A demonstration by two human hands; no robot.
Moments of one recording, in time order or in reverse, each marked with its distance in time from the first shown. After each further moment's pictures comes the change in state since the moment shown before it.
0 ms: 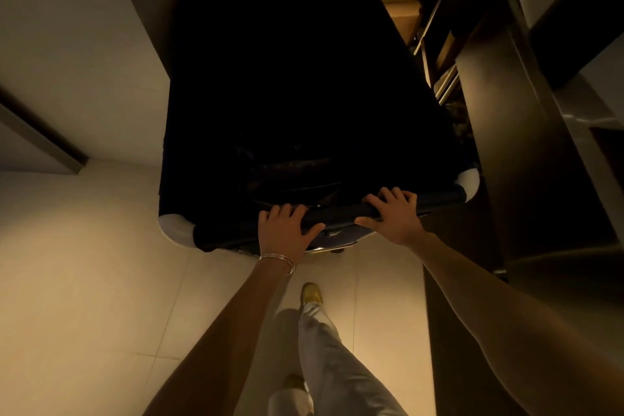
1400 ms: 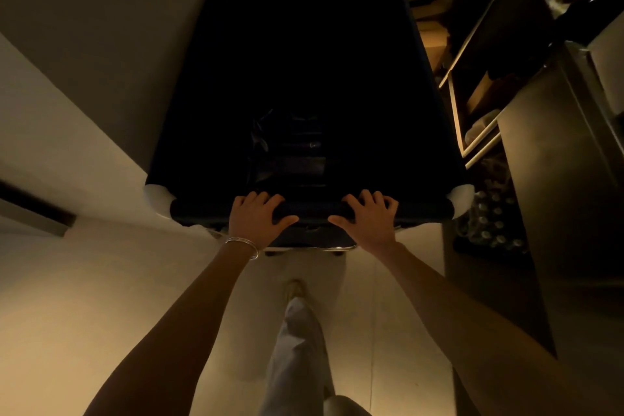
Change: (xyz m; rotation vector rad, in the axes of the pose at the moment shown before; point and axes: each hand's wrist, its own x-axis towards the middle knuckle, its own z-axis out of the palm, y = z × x) left_hand 0.393 -0.103 -0.024 0.022 0.072 0.099; right_hand 0.379 0.027 -0.026 0.057 0.219 0.056
